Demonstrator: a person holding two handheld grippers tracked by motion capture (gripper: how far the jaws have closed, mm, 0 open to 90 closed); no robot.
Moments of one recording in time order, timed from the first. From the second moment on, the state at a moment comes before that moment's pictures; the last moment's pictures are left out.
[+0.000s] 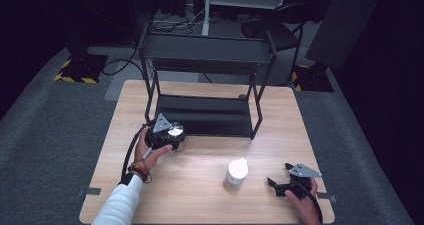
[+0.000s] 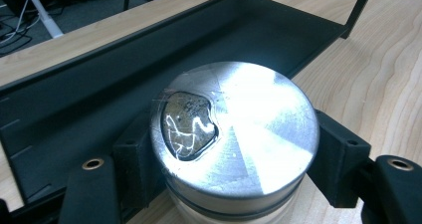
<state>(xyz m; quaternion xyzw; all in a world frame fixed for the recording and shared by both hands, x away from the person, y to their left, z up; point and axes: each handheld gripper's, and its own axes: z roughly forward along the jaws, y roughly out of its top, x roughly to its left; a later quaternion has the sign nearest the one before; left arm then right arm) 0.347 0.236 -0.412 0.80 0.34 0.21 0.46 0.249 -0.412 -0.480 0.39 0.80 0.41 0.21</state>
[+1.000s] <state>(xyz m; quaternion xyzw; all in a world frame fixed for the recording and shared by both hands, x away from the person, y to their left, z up) 0.368 0.231 -0.247 0.78 0.29 0.22 0.51 0.249 -0.413 -0.480 0.39 0.80 0.41 0.21</state>
